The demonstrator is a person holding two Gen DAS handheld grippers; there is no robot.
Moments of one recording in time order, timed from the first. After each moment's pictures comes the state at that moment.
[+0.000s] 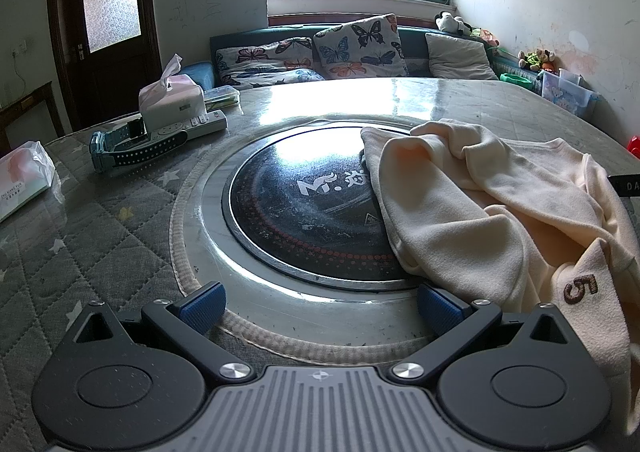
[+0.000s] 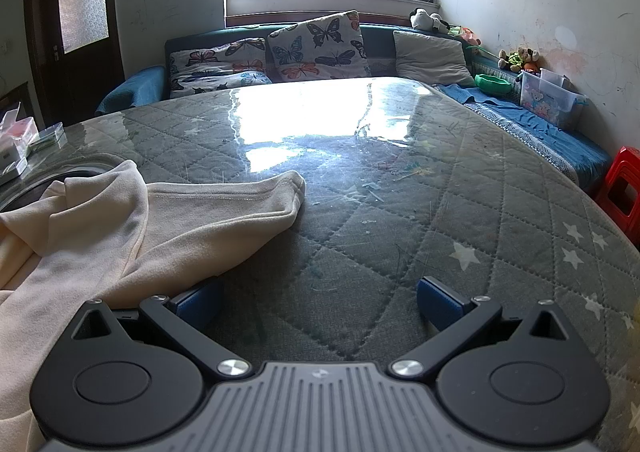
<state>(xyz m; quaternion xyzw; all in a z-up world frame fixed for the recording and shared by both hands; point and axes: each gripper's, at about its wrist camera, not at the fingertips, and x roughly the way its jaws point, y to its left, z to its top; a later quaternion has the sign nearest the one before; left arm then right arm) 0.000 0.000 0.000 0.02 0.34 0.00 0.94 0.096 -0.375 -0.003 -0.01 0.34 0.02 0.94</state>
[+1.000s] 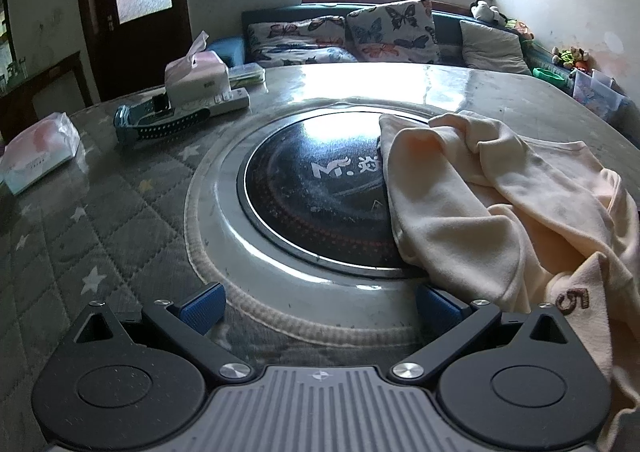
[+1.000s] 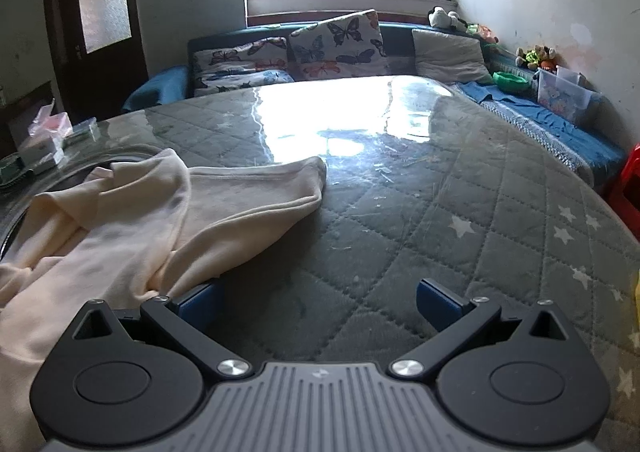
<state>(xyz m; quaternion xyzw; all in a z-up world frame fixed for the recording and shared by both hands) -0.004 -0.012 0.008 -0.01 0.38 0.06 0.92 0.048 -0.353 0.010 0.00 0.34 0.06 0.94</state>
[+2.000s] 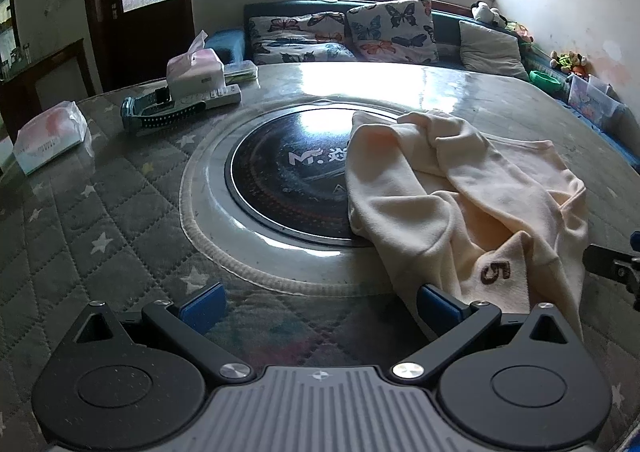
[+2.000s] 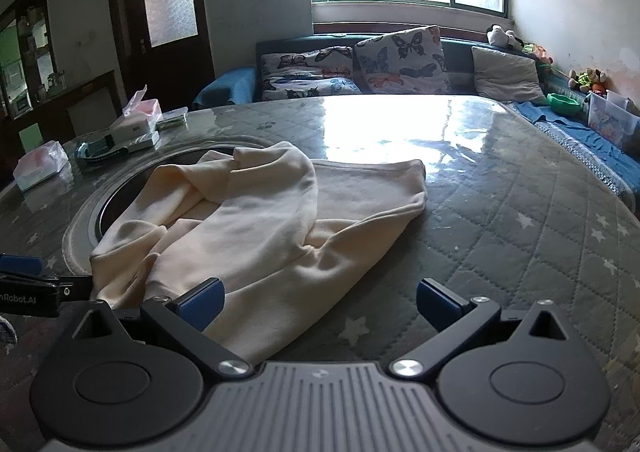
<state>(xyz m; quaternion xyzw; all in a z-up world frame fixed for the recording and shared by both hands) -0.040 -0.040 0.030 -0.03 0.38 0.05 0.92 -0.017 -0.310 0.038 -0.01 0.33 0.14 0.93</state>
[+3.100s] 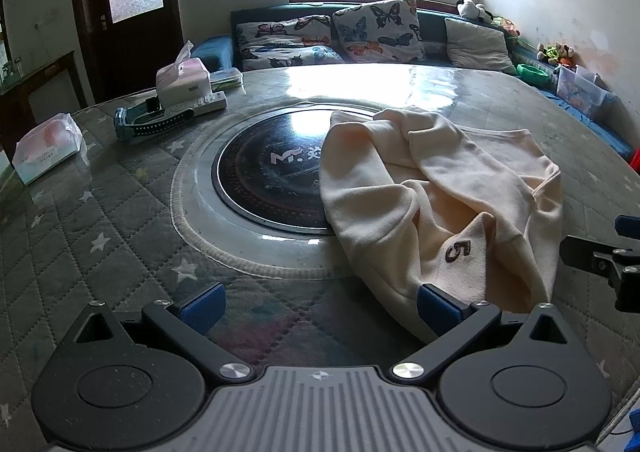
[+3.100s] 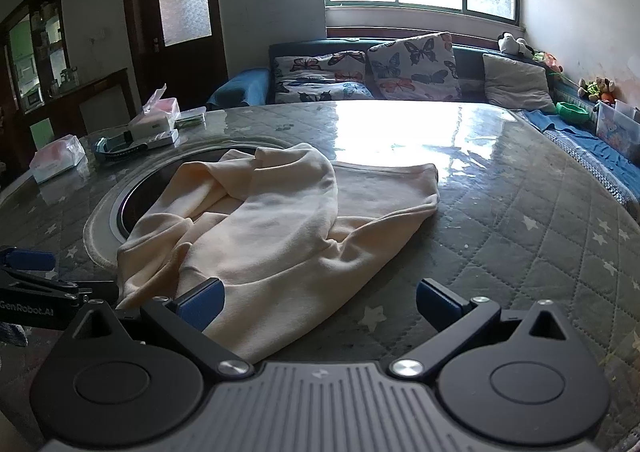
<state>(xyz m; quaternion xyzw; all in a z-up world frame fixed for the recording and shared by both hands) -0.055 -0.056 0.037 -0.01 0.38 0.04 0.92 -0.035 -0.304 0.045 -0.02 0.32 0.16 0.93</state>
